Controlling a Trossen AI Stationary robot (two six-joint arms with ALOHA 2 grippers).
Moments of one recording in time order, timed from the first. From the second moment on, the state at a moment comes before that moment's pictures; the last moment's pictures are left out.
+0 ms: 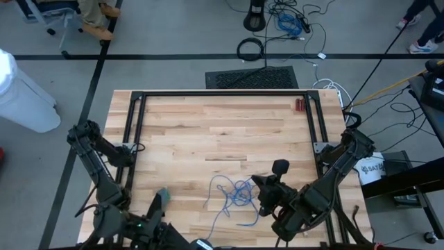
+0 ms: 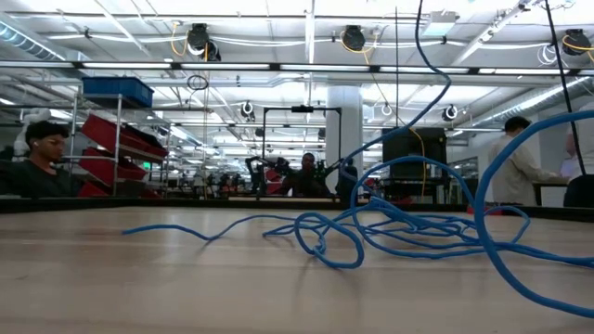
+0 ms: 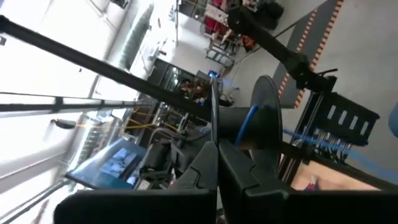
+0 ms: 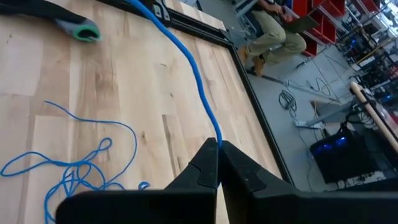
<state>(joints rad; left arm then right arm) -0.95 1.55 1.38 0.31 -0.61 1.22 0.77 1.75 1.72 -1.27 1.07 0.65</state>
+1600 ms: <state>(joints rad) -0.79 1.55 1.38 0.23 -1.29 1.00 0.68 2.07 1.72 -0.59 1.54 0.37</state>
